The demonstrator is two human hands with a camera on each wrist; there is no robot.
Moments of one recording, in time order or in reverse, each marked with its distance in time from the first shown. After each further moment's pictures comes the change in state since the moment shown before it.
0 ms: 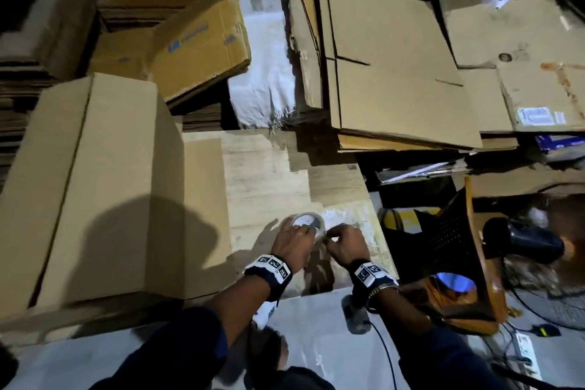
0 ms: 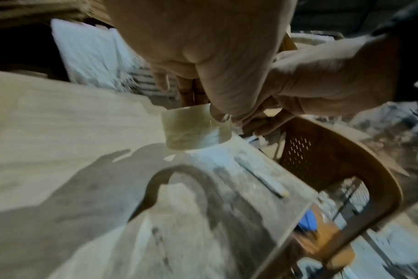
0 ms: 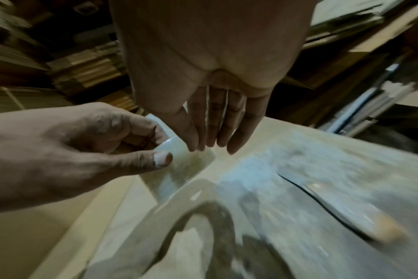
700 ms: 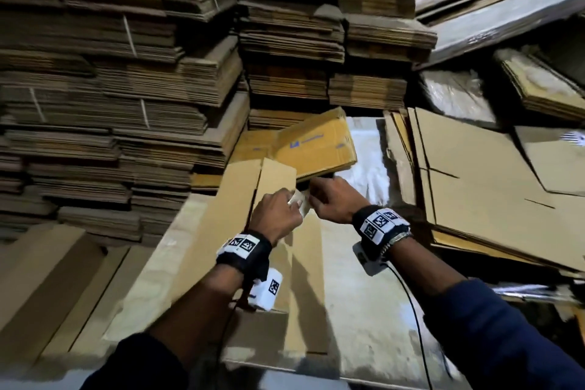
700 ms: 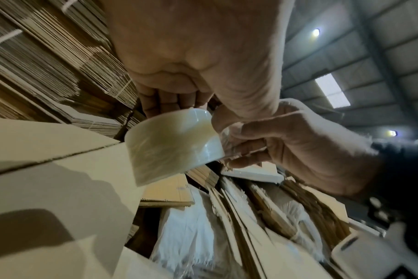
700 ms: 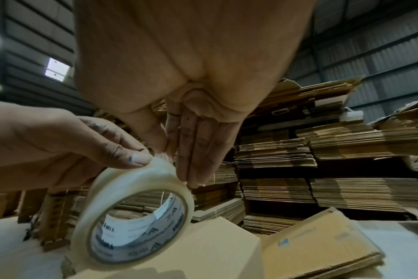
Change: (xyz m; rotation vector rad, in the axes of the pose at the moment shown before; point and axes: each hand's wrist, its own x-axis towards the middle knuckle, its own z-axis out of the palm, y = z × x) left_hand -0.215 -0.200 -0.278 -0.507 0.585 -0.627; right_hand -0.040 -0.416 -0.089 -0.155 0.005 -0.923
